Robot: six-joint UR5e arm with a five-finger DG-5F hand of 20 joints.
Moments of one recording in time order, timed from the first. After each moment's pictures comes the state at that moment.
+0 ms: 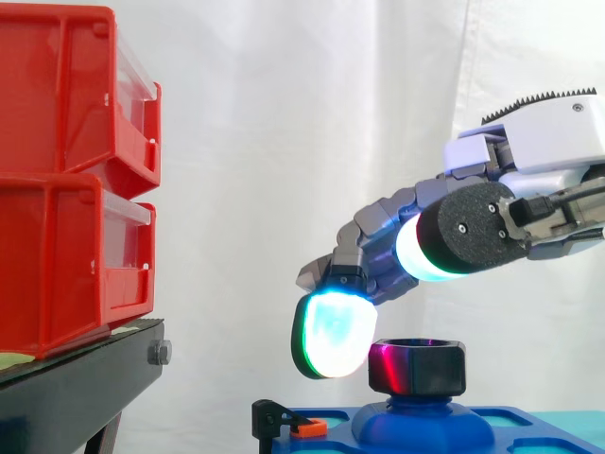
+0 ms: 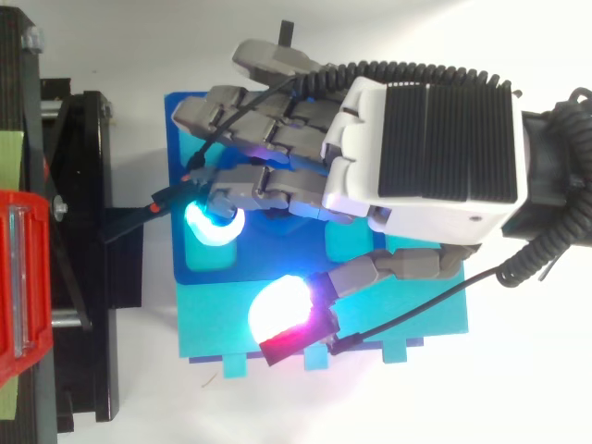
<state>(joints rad) 0.15 -2.16 -1.25 -2.99 -1.35 -1.15</state>
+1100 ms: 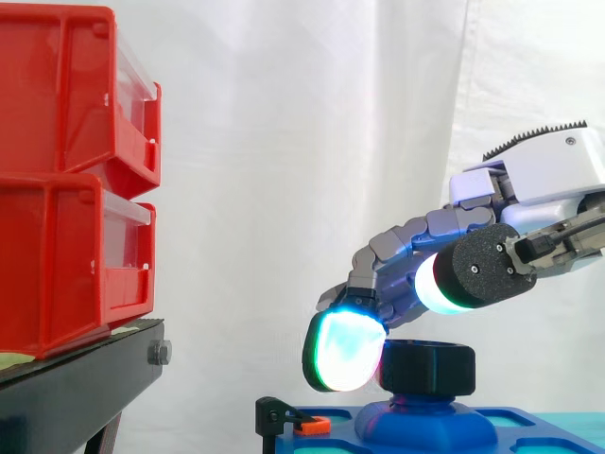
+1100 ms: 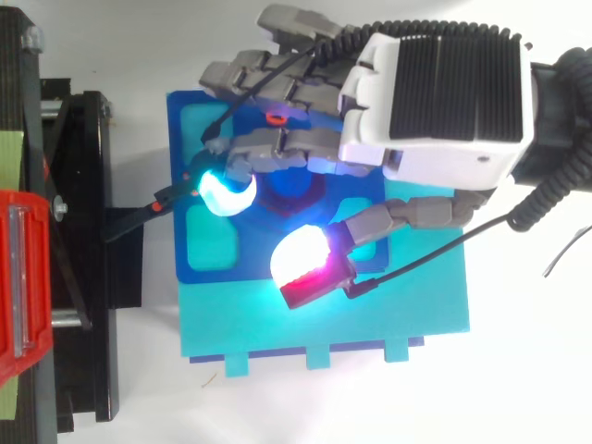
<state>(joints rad) 0.10 -2.16 -1.25 -3.05 -1.39 -1.15</state>
